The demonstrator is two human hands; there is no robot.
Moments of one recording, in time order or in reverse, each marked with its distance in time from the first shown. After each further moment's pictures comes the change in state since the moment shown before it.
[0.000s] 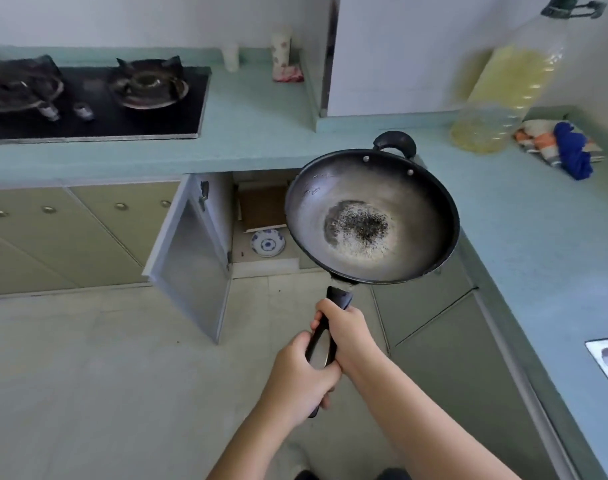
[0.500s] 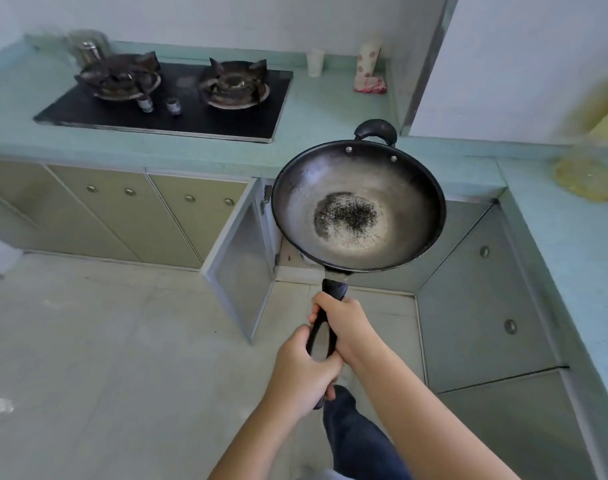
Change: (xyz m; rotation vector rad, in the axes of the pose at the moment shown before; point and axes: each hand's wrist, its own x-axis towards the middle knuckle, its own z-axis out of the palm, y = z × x) left_hand 0.047 0.011 -0.058 -0.143 0.250 -0.040; right_hand 0.057 -0.023 0.088 -0.245 -0.250 0.030
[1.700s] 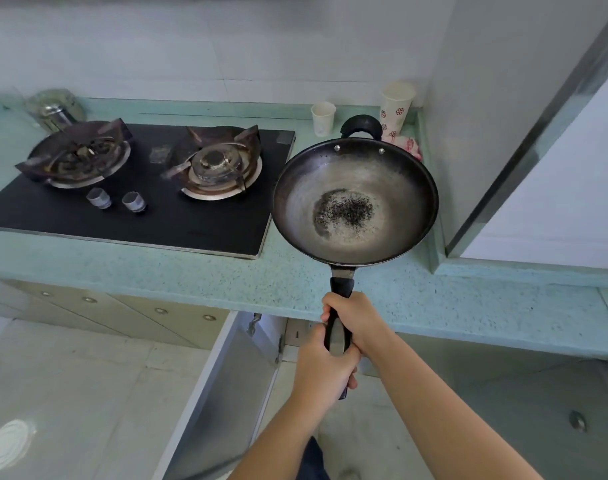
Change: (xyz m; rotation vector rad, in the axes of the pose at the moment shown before) left_hand 0.370 0.171 0.009 -0.088 0.080 0.012; right_hand 0.326 -0.253 0.020 -0.206 -0.091 -0.036
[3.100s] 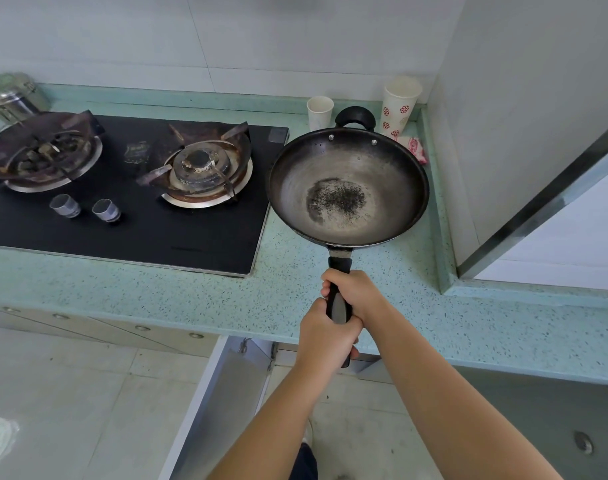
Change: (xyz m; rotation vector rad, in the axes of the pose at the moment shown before) left_hand 0.088 0.039 0.000 0.000 0.018 -0.069; right_hand 0.081 -0.044 -0.004 0.055 -0.009 0.054
